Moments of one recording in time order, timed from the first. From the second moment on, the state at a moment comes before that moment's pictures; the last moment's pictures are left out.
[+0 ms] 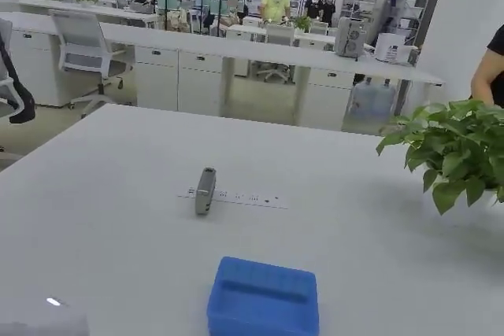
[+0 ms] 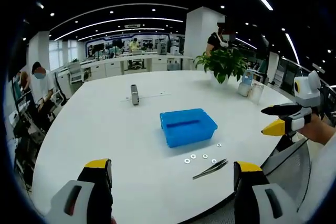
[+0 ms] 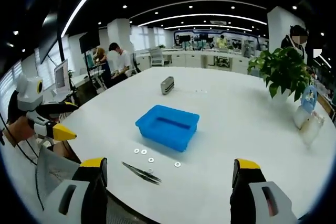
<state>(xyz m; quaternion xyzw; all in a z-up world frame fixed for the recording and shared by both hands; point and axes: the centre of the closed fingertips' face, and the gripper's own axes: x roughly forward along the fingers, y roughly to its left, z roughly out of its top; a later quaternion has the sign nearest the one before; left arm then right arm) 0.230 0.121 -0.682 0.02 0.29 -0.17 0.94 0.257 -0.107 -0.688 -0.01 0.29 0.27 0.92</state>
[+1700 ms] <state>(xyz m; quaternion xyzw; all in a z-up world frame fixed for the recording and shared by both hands) 0.267 0.096 -0.722 0.07 0.33 -0.24 0.91 0.278 -0.096 -0.726 0.00 0.34 0.26 0.90</state>
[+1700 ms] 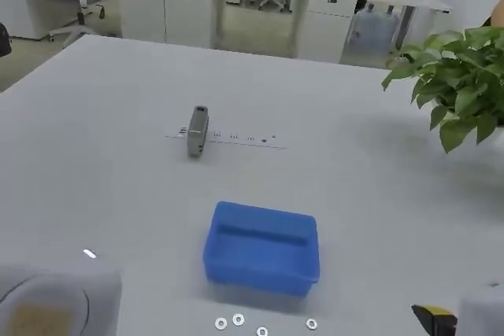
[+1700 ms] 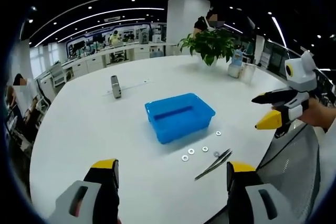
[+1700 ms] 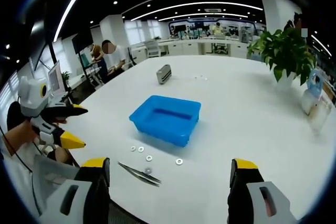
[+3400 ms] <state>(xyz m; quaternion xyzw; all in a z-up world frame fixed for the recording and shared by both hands) 0.247 0.031 -0.820 0.28 0.35 -0.51 0.73 0.260 -0.046 -0.785 -0.07 0.41 0.36 0.83</state>
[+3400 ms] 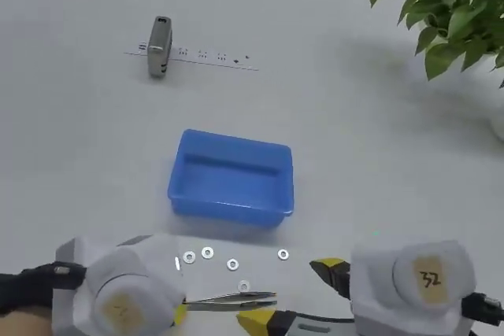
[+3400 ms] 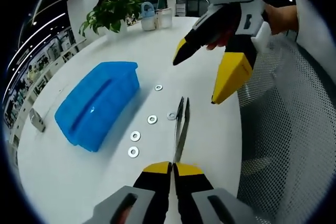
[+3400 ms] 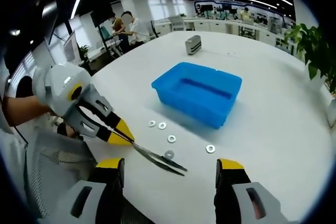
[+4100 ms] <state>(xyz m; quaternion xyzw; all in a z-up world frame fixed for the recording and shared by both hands) 0.245 0.000 -0.741 0.29 0.29 -0.55 0.73 0.270 -0.020 -0.802 -0.14 0.38 0.42 0.81</state>
